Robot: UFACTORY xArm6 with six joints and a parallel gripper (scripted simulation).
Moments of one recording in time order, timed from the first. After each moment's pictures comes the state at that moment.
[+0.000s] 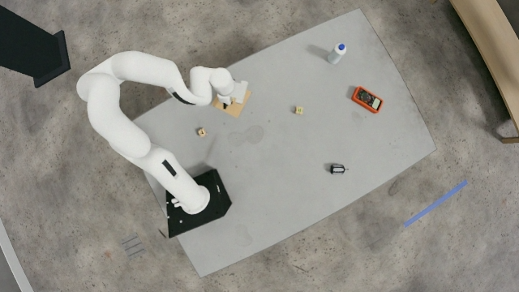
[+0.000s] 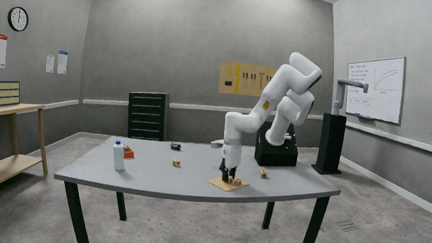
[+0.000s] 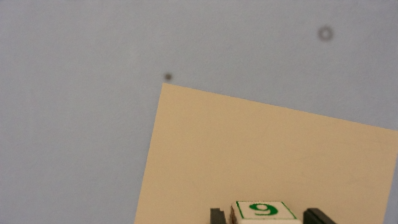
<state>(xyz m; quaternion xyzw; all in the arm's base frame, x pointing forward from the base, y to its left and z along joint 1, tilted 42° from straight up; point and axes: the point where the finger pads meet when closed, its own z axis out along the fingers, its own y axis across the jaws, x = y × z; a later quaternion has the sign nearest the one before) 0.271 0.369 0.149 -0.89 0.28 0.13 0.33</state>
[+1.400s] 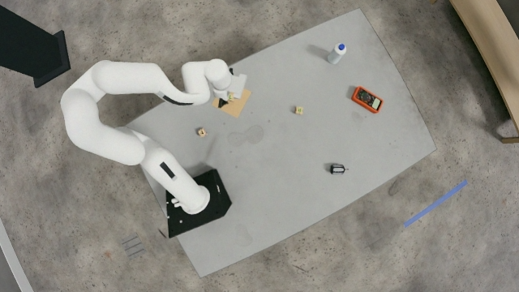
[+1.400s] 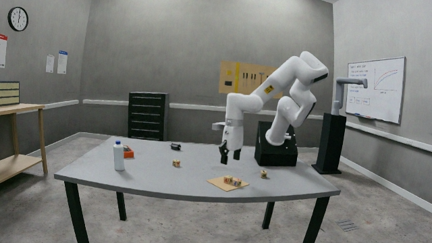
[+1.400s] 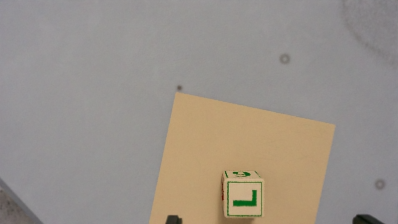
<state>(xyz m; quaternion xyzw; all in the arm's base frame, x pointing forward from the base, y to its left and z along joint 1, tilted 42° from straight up) 0.275 0.316 0.208 -0.89 0.28 0.13 0.33</state>
